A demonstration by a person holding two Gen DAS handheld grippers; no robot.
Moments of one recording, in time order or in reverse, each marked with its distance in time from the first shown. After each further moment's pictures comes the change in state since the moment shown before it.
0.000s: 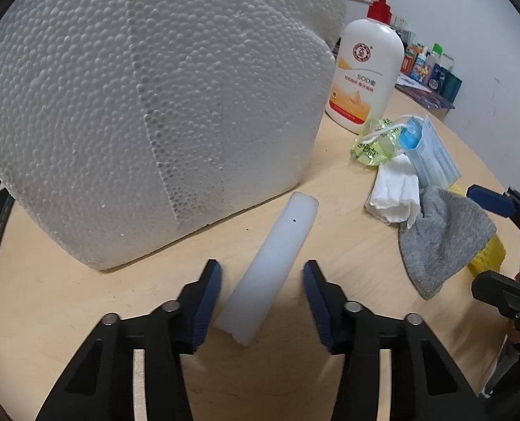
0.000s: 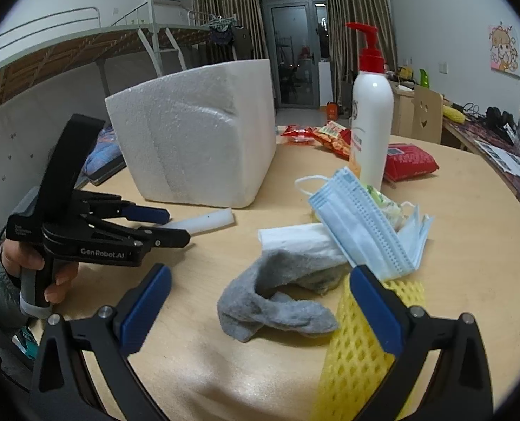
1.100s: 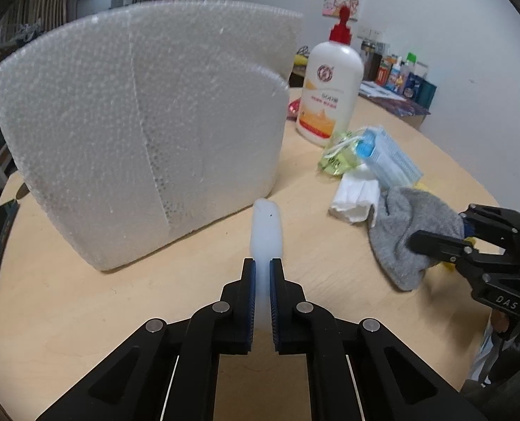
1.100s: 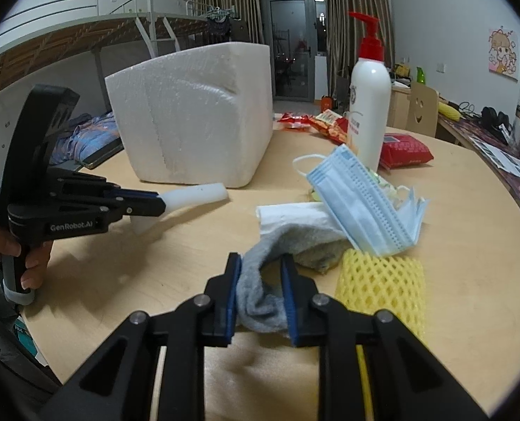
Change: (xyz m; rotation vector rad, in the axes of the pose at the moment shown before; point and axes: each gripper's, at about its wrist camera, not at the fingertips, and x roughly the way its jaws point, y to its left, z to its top) left arm -0.022 -0.013 -0.009 0.053 -0.082 -0.051; right arm -0.001 0.005 -0.014 -0.016 0.027 -0.040
